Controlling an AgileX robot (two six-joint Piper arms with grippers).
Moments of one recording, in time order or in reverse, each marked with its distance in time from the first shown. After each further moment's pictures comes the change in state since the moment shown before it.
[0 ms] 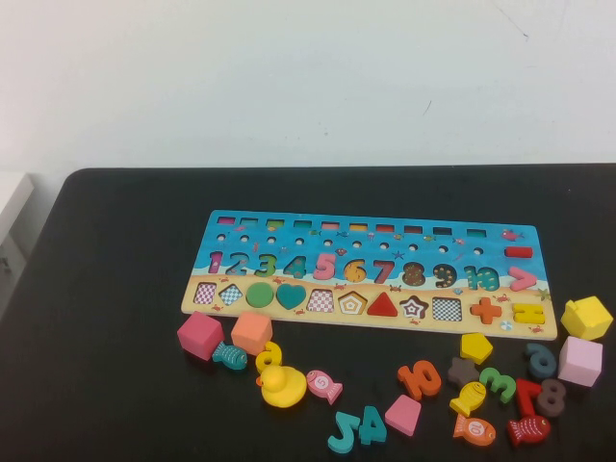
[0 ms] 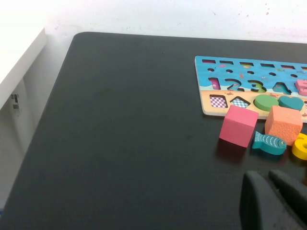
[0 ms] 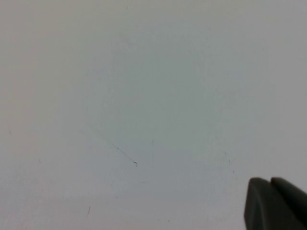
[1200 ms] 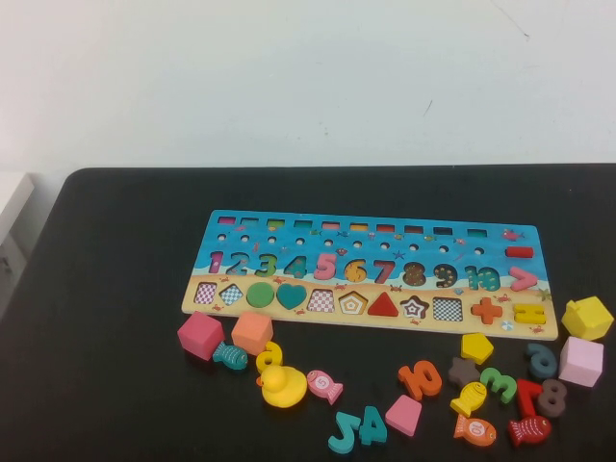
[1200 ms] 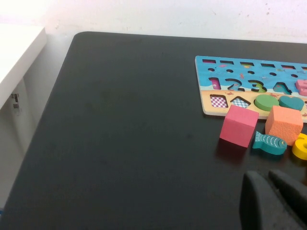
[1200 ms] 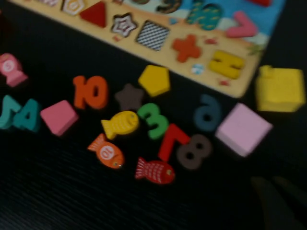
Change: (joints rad) right arm 0.004 1.090 -0.770 0.603 1.036 -0.833; left arm 0.000 0.000 0.000 -0.001 0.000 0.000
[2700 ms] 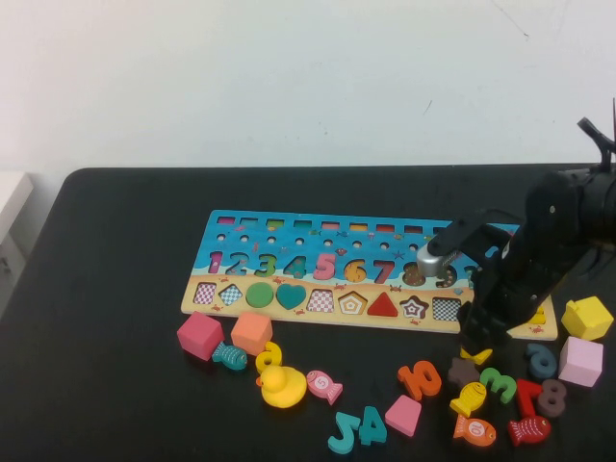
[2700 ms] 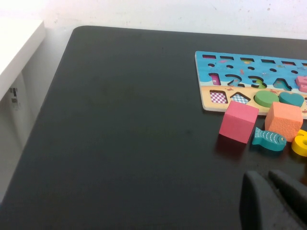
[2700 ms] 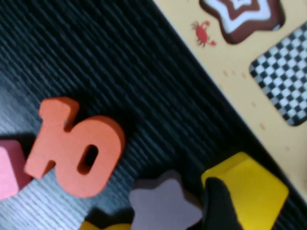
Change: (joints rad) right arm 0.412 0.962 -0.580 -0.305 -0.043 0.093; left arm 0.000 0.000 0.000 -0.004 0.016 -0.004
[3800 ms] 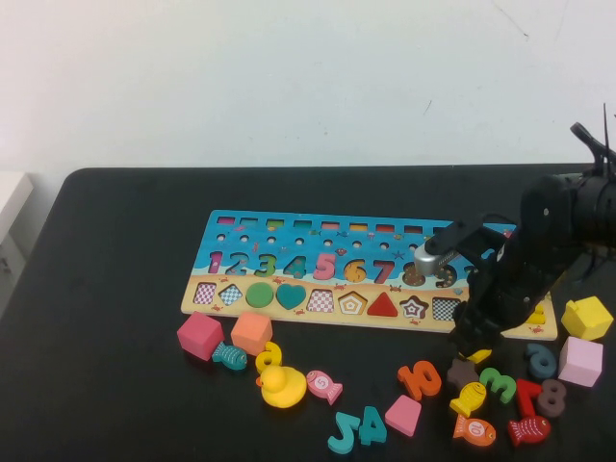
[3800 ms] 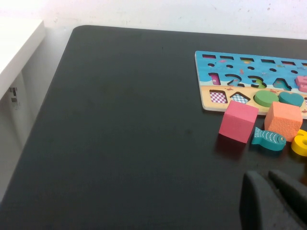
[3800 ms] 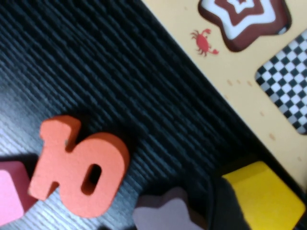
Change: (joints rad) right arm 0.000 0.030 -0.011 0.012 0.001 0.050; left arm 0.000 0.000 0.000 -0.001 0.002 -0.001
